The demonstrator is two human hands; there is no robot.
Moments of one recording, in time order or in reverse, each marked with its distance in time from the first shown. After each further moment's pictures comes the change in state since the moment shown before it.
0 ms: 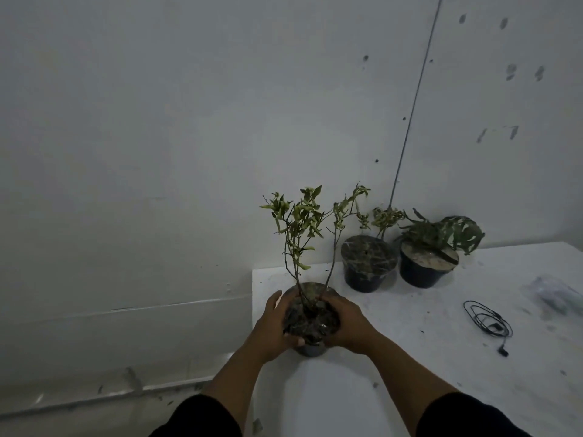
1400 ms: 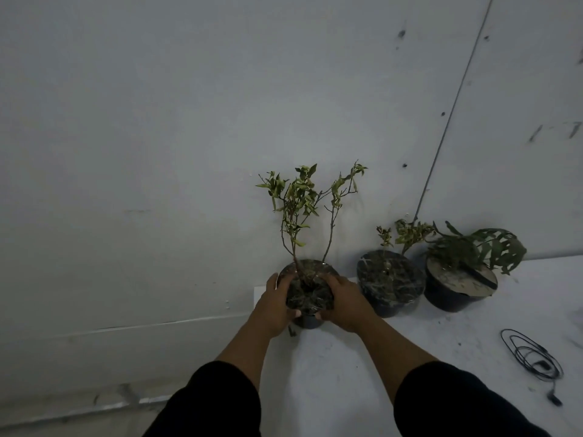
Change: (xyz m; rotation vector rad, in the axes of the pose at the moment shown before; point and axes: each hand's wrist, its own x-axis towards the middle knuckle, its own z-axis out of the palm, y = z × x) left_hand 0.125 -0.017 -0.038 0.145 0.021 -0.102; right_hand 0.134 0.008 -0.008 -0.278 0.030 0.074
